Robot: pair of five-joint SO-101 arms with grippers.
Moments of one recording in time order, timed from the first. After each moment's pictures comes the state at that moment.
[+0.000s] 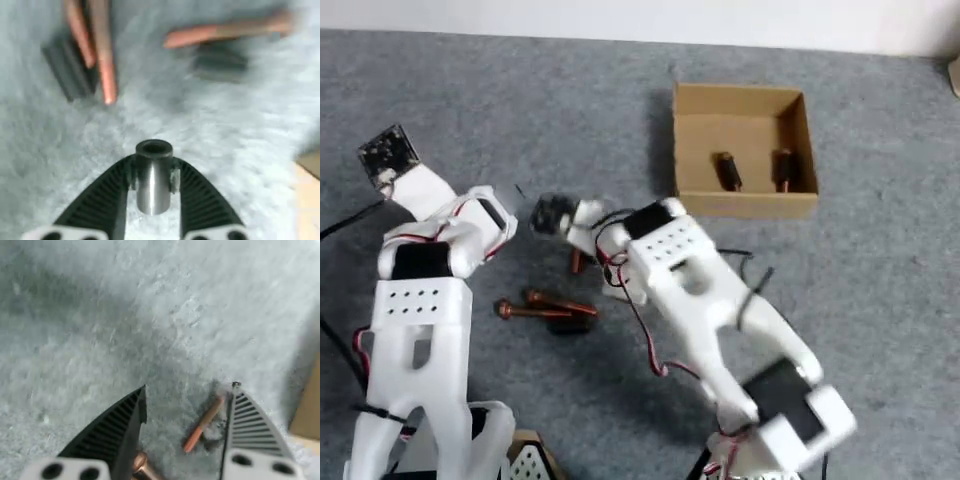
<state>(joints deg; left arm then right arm) -11.2 -37.3 41.9 53.6 36.9 -35.9 -5.9 19.0 66.3 41.5</state>
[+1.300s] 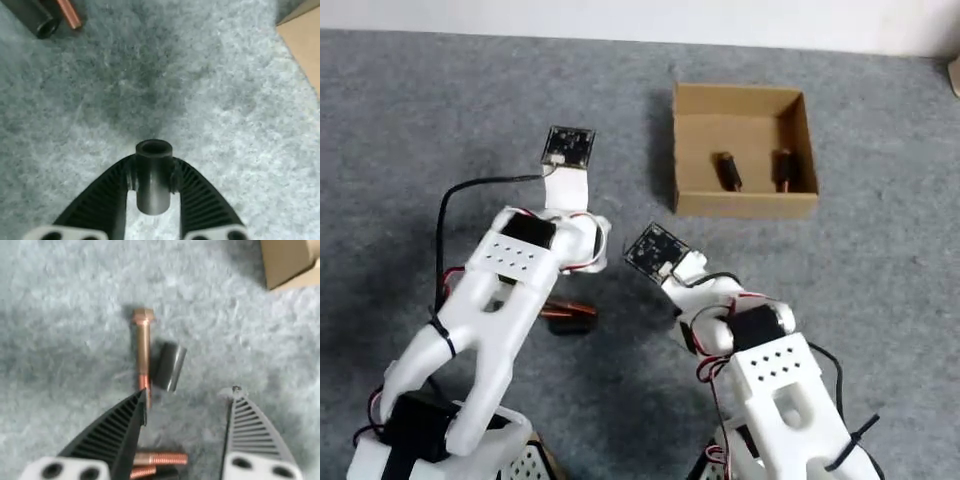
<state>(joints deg) 12.0 -16.1 37.5 49.6 13.9 -23.3 -51.3 63.6 58.7 34.1</state>
